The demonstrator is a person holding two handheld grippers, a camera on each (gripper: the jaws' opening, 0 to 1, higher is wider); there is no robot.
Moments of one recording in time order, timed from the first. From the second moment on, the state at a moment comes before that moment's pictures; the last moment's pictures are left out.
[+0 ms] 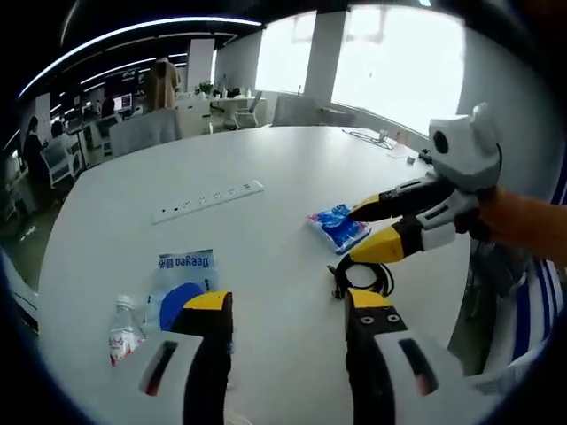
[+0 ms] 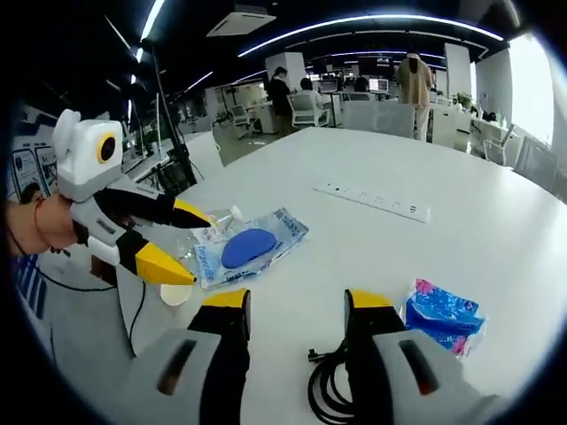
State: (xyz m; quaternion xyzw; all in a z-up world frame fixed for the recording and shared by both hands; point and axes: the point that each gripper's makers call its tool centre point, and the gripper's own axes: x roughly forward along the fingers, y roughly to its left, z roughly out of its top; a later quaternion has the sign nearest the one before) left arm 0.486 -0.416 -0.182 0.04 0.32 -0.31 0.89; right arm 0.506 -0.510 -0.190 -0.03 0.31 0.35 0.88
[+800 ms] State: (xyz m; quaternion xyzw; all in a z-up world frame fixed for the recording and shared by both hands) left arm 0.444 -0.333 -0.166 0.03 0.32 -0.26 0.91; right arm 0.472 -0.448 -0.184 -0.05 0.31 0.42 0.85
